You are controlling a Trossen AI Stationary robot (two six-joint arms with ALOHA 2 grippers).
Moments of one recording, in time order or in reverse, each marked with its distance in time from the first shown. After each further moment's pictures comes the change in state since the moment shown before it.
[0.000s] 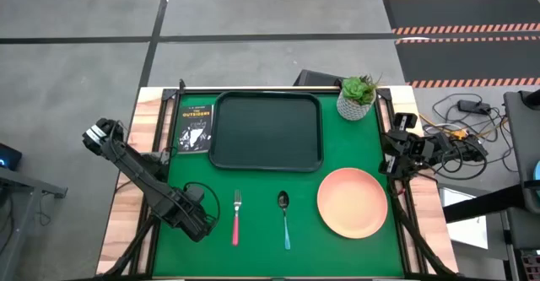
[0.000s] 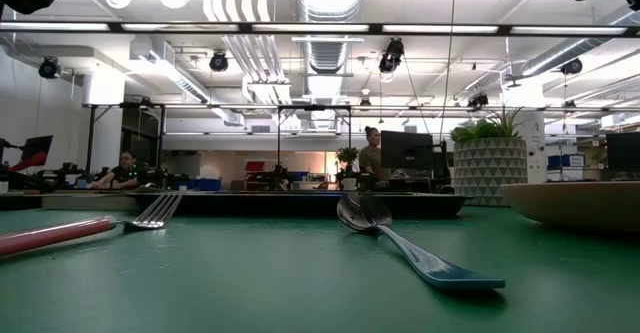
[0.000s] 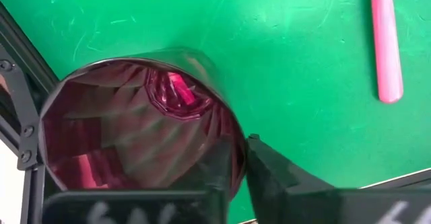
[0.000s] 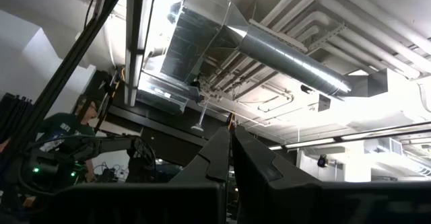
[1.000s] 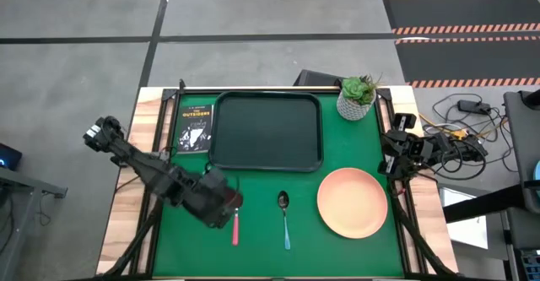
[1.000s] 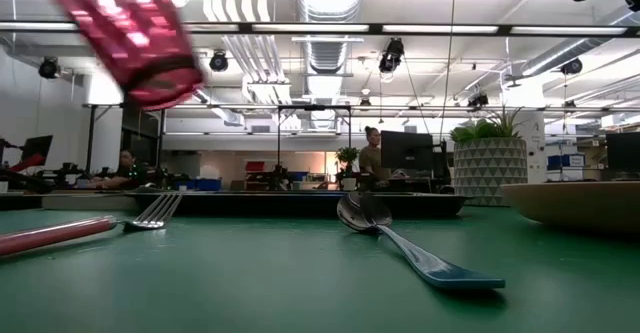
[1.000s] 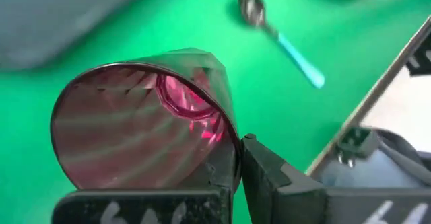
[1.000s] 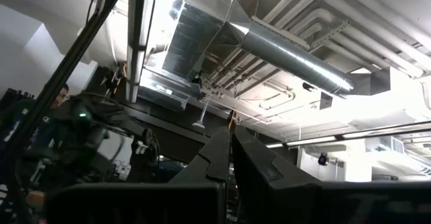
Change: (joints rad) left arm 0.190 -0.001 0.359 -0.028 -0.325 0.577; right arm 0.000 0.000 0.000 -0.016 0.000 -0.002
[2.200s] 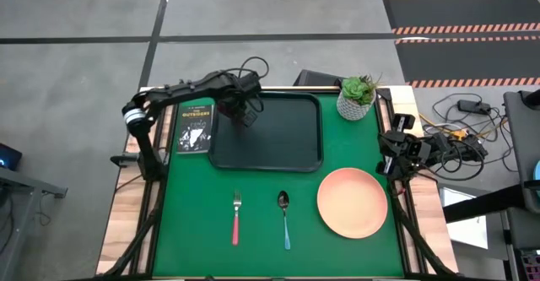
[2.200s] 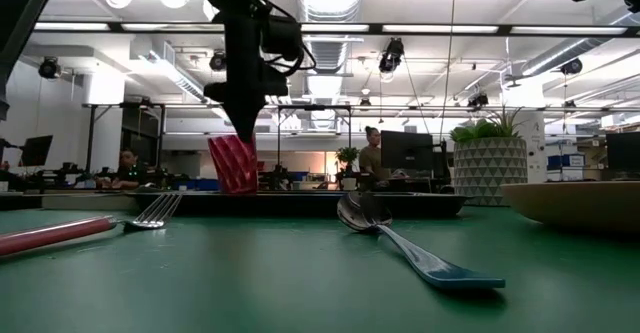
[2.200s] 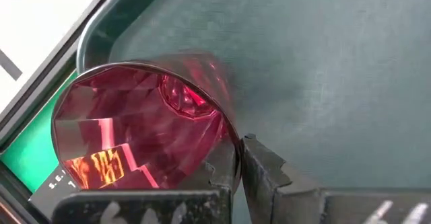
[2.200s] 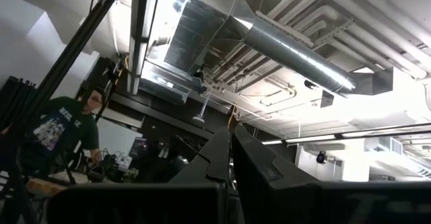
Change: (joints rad) left arm 1.044 0.325 0.047 0.070 0.048 1.013; right arm 0.000 0.000 0.000 -0.029 0.001 -0.024
